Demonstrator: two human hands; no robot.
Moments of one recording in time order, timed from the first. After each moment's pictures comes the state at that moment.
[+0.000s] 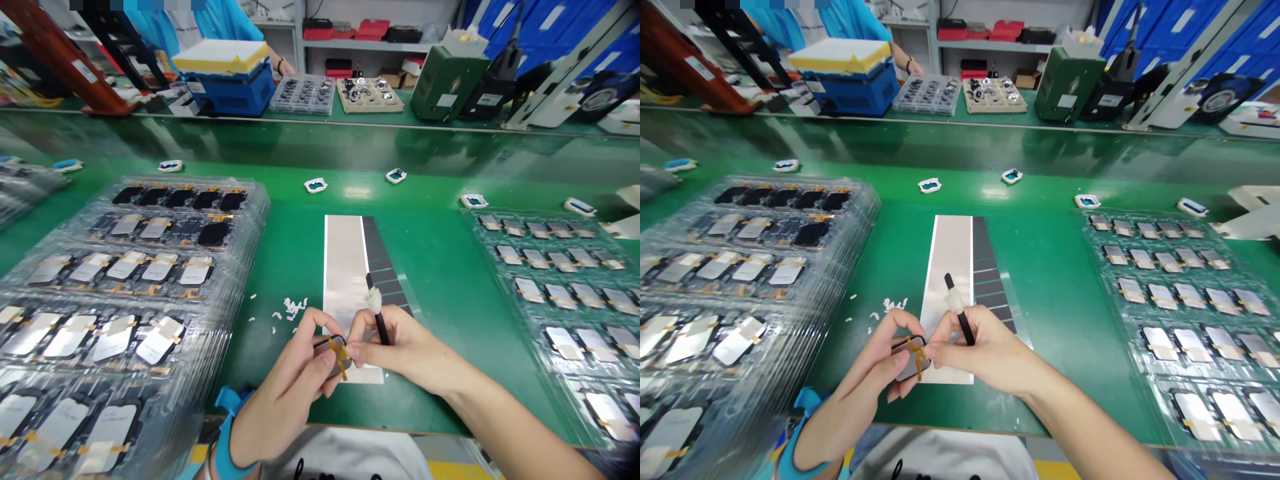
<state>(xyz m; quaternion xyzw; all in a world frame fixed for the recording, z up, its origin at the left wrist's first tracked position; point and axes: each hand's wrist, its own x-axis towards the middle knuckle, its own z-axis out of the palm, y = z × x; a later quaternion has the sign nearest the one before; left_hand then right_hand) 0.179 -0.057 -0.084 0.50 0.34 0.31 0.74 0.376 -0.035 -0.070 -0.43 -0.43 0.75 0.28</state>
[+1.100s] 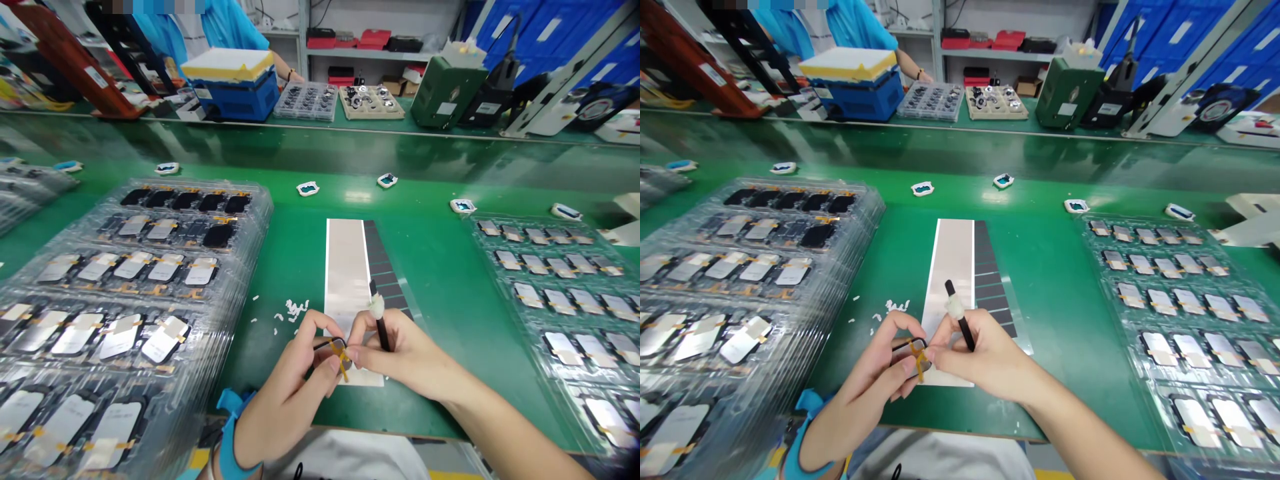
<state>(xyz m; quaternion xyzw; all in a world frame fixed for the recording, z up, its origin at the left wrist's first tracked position) 0.177 -0.062 -0.093 0.52 0.35 0.31 0.72 0.376 -0.041 -0.076 -0.43 -0.47 0.72 0.27</state>
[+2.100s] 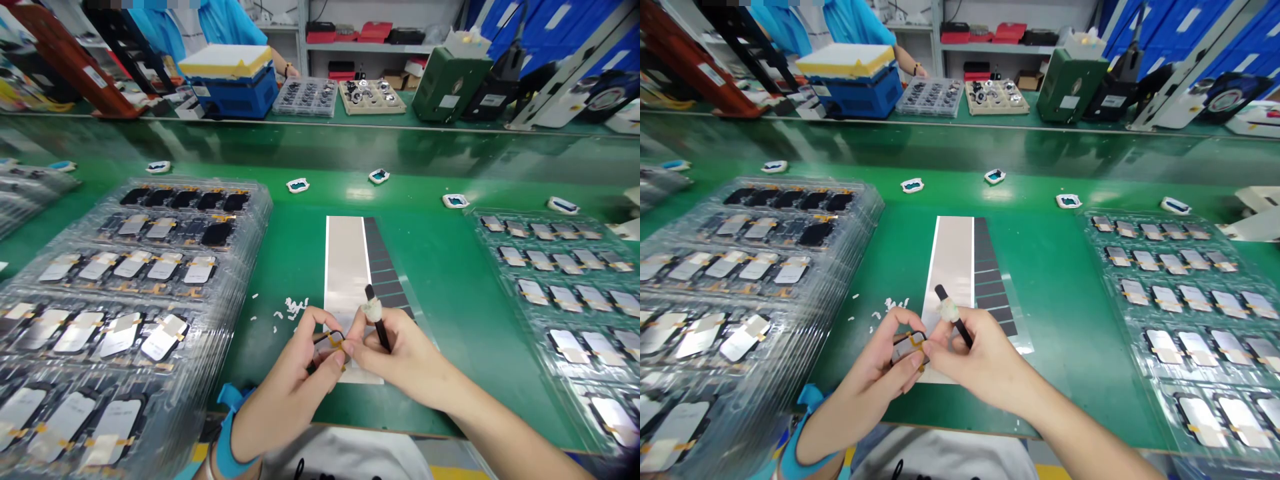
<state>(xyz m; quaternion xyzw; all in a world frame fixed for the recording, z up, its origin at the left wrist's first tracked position) 0.181 -0.060 -0.094 0.50 0.35 0.30 0.73 0.365 -0.045 -0.065 -0.47 -0.52 0.63 0.32</state>
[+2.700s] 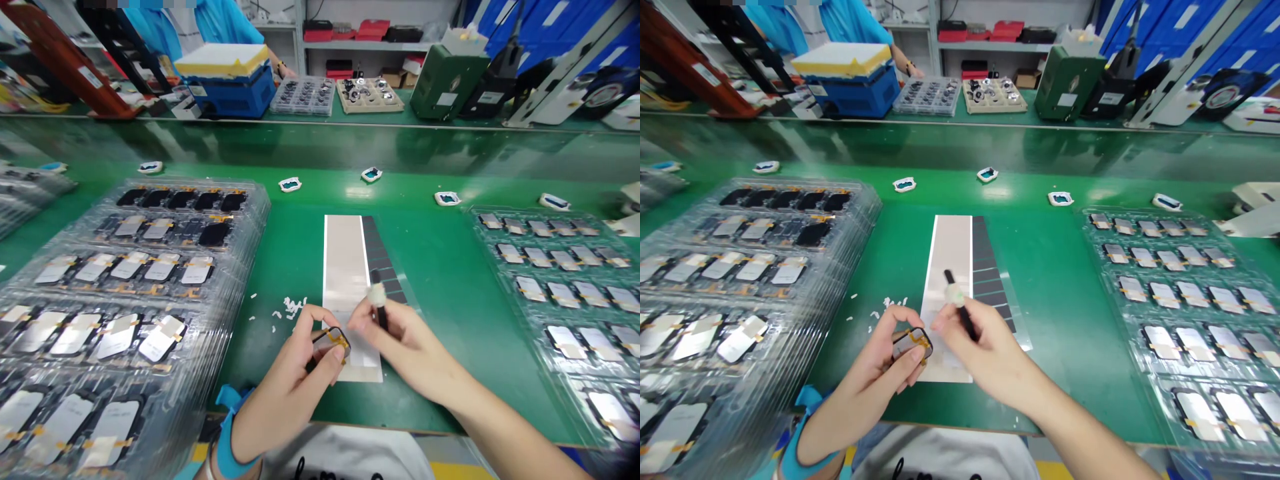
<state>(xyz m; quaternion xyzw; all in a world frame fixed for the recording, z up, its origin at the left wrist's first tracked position) 0.182 -0.058 -0.090 0.54 0.38 0.30 0.69 0.376 -0.046 -0.066 -0.50 -0.53 0.57 0.37</state>
